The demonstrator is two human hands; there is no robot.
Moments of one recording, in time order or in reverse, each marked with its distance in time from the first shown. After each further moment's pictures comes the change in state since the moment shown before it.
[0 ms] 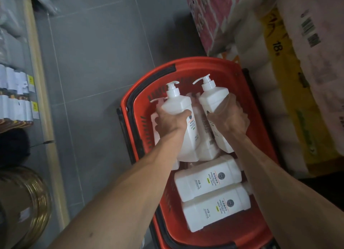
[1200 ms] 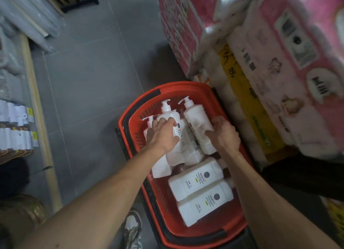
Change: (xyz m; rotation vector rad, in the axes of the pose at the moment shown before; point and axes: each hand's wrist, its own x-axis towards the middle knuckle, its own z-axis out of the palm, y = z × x) left_hand -0.055 0.038 -0.062 0.996 -0.334 0.736; right_hand -0.059 0.018 -0.067 0.090 -0.018 0.069
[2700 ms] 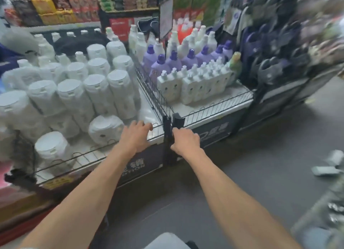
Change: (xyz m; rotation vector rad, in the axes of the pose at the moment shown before) left_hand -0.783 0.431 0.039 0.931 -0.125 1.704; right_hand -0.855 0.309 -0.325 0.092 0.518 0.963
